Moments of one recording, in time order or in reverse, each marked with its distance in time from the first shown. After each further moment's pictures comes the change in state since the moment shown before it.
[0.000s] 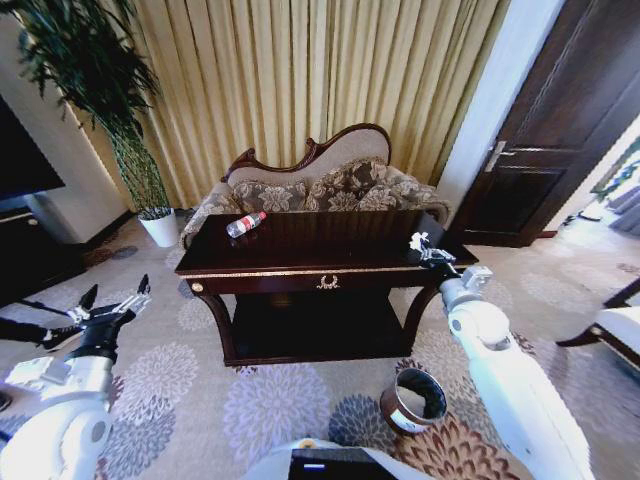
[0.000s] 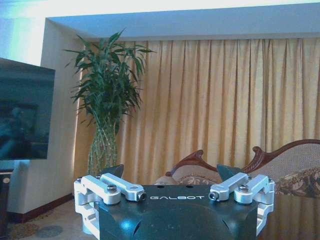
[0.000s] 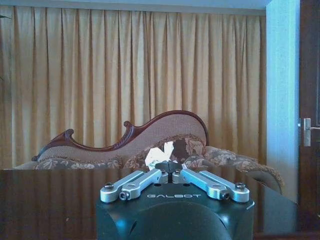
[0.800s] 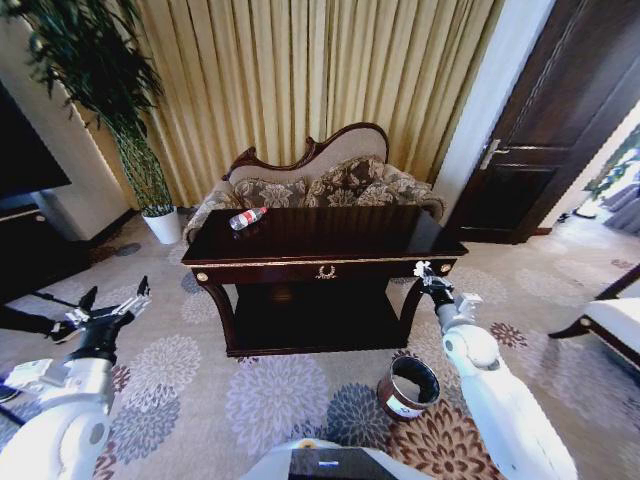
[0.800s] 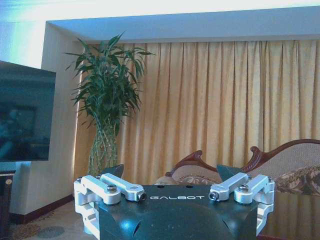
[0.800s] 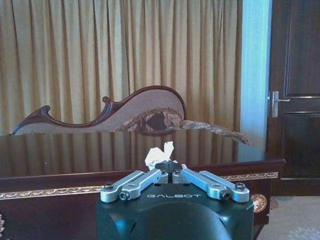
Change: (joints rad) left arm 0.005 0.010 0.000 -0.002 -0.003 -0.005 0.003; right arm -0.095 0.076 0.039 -0.085 -0.071 0.059 0.000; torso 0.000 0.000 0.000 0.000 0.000
